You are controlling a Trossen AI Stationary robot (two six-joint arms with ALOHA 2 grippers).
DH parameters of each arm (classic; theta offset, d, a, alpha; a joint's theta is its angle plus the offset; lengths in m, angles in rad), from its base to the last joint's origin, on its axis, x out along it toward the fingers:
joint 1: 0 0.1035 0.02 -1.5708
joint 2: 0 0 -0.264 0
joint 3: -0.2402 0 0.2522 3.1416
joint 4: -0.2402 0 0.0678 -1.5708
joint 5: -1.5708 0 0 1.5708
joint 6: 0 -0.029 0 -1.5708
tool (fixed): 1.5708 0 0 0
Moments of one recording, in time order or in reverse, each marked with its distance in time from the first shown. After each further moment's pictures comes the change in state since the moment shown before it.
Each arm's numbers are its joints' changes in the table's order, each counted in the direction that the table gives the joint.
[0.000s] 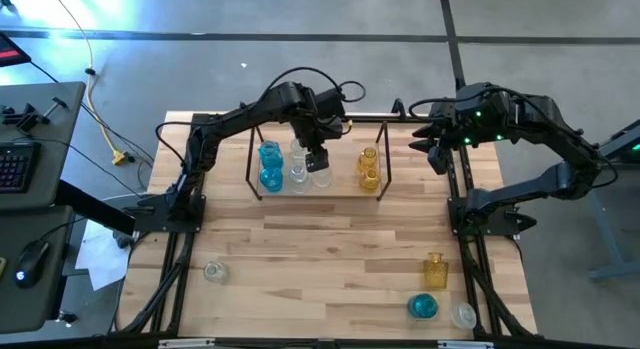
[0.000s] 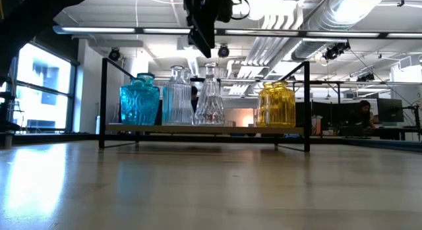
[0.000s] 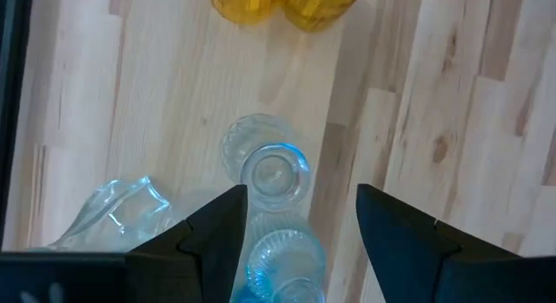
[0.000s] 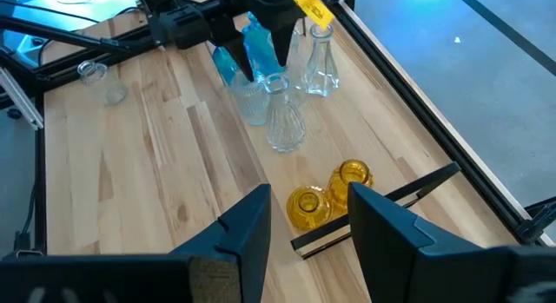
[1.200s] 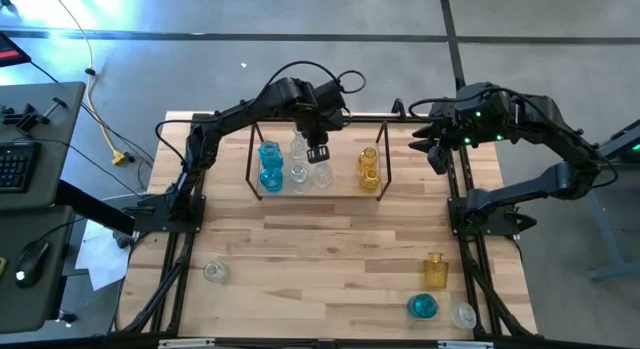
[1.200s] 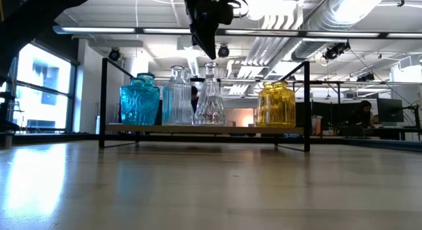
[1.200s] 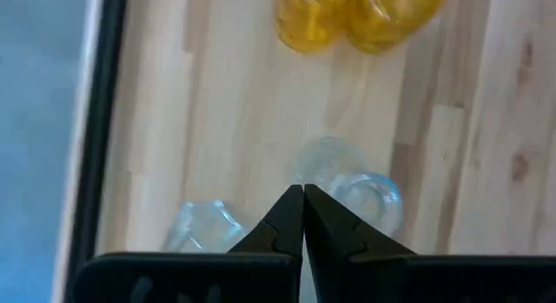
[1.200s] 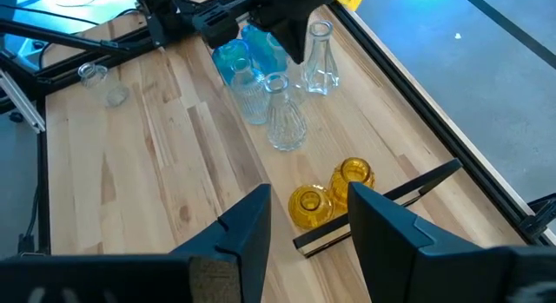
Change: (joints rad) left arm 0.032 0.002 0.002 0.079 0.114 -0.101; right arm 0.000 0.000 0.000 -0.002 0.000 -0.017
